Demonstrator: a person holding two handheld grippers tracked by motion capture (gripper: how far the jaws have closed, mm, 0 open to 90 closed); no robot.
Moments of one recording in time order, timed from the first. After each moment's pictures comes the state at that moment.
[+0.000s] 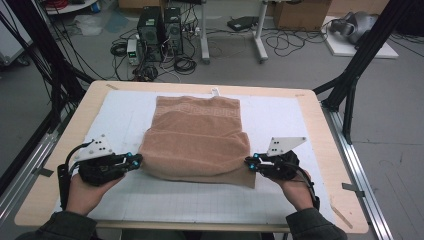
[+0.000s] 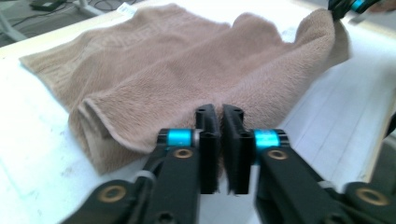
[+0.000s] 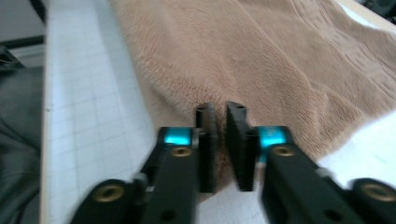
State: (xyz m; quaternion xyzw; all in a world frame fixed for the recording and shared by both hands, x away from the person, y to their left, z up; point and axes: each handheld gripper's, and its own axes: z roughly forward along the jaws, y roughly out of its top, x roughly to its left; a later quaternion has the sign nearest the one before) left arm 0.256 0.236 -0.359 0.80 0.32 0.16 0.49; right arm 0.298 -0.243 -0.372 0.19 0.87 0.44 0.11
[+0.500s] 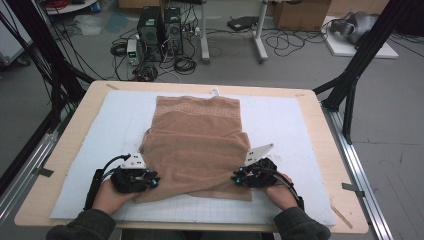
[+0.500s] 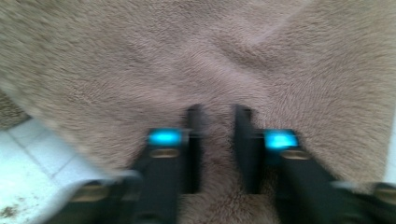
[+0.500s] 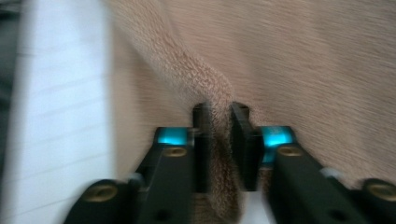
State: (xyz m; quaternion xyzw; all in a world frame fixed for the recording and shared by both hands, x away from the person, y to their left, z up) left arm 0.285 0.203 -0.439 0.87 0.30 0.09 0.39; right arm 0.314 -0.207 -0.429 0.15 0.92 0.37 0.00
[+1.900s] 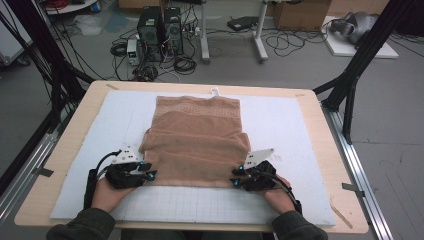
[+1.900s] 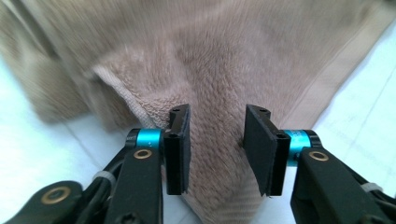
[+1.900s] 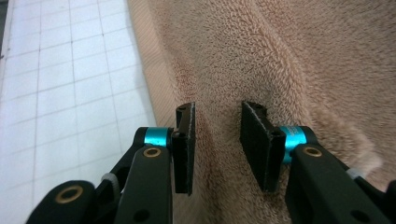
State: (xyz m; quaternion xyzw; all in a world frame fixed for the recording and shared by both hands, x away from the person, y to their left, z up) left arm 0.291 0.215 -0.445 0.84 0.34 0.11 0.40; right arm 0.307 -0.205 -0.442 0.17 0.90 0.39 0.06
